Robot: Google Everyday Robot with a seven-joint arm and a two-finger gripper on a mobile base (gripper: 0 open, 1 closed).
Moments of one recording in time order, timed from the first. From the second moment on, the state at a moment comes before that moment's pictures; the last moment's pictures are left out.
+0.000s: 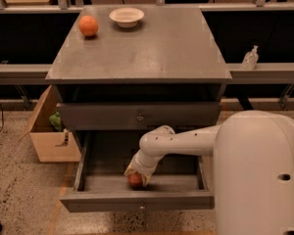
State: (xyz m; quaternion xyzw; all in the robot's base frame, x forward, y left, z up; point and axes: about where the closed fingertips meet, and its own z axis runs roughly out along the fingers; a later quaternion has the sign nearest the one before) arm 0.551 0.045 0.409 -0.97 0.19 0.04 0.17
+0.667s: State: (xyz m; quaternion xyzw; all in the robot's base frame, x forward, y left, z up) arm 0.519 -0.020 0.539 -0.90 0.41 0.01 0.18
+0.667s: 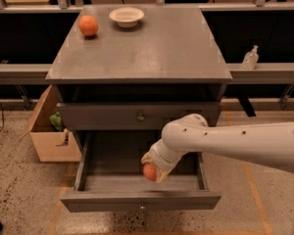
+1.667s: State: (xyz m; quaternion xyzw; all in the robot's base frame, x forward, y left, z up) arm 0.499 -0.036 0.777 -0.79 0.47 0.02 0.40
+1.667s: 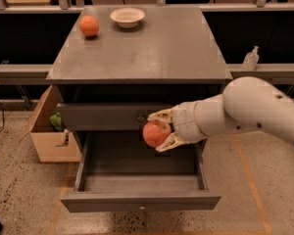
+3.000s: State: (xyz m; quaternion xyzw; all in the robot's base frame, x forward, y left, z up) arm 0.610 -0.093 0.904 -0.66 0.57 0.04 0.49
